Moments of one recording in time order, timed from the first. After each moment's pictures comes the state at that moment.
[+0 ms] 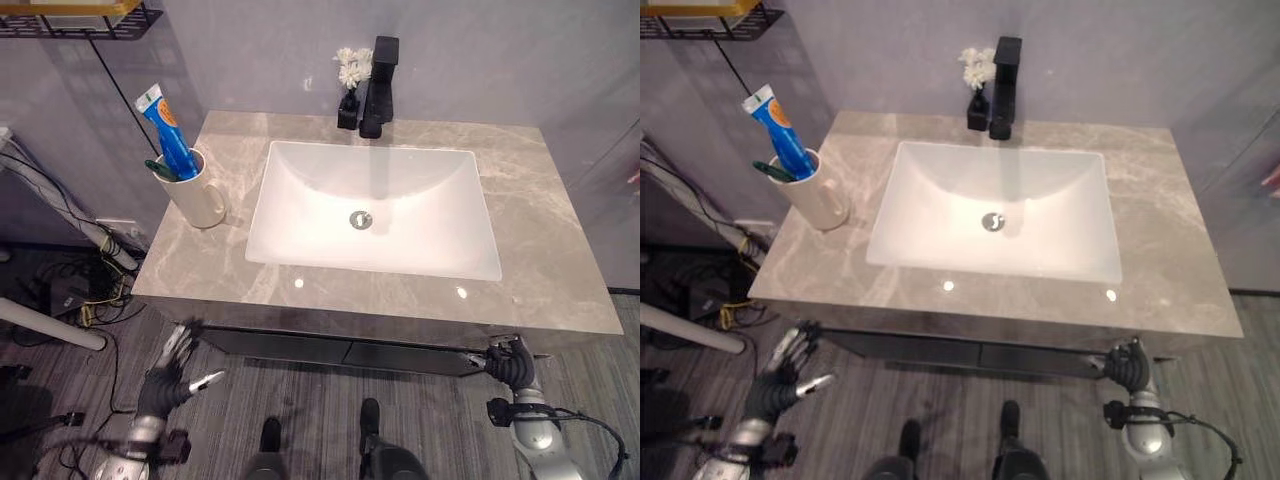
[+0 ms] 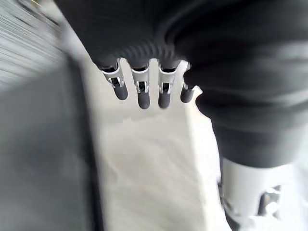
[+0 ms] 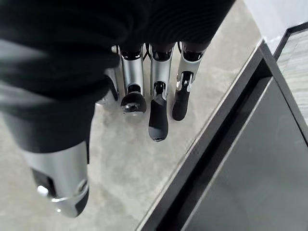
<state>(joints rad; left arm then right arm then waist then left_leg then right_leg) 0.55 0.46 0.01 -0.05 -0.38 -0.32 -0.01 0.23 -0.48 0.02 0.29 -0.10 -0.24 -0.36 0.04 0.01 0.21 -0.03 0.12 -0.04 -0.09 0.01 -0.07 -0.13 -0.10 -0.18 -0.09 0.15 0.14</state>
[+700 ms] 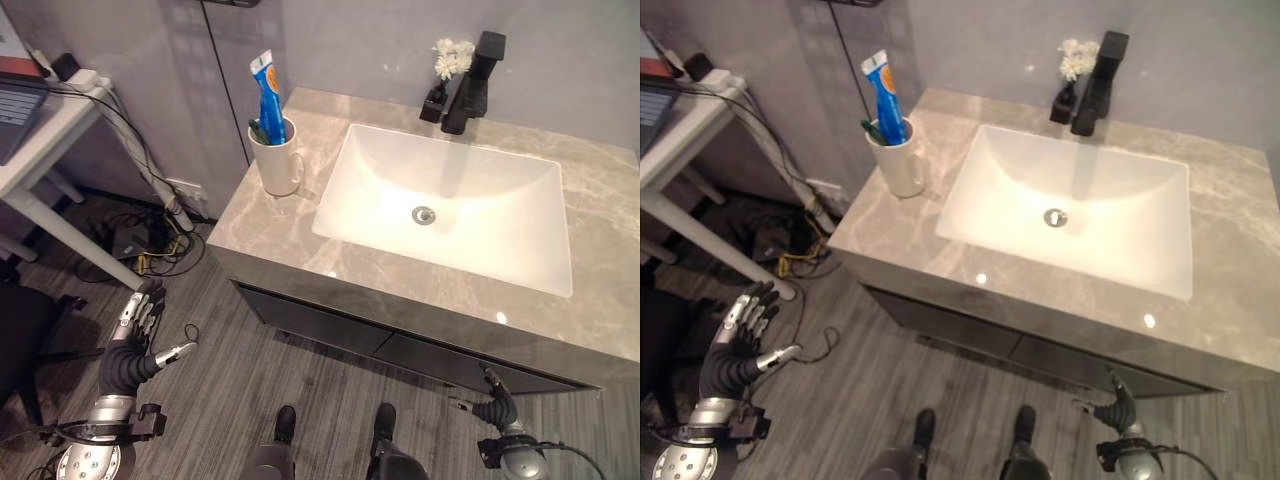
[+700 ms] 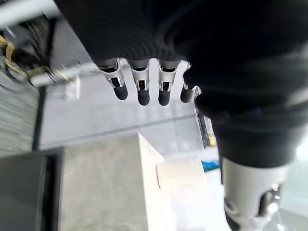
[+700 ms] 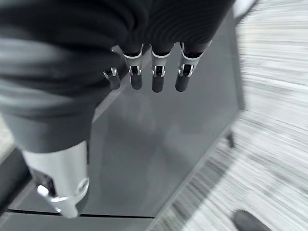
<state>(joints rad) 0.45 0.51 0.14 -0.26 -0.40 -0.36 0.00 0.21 -0.40 0.08 0.64 -0.09 -0.23 -0.25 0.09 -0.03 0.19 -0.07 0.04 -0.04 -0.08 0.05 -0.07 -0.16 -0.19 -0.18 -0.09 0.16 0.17</state>
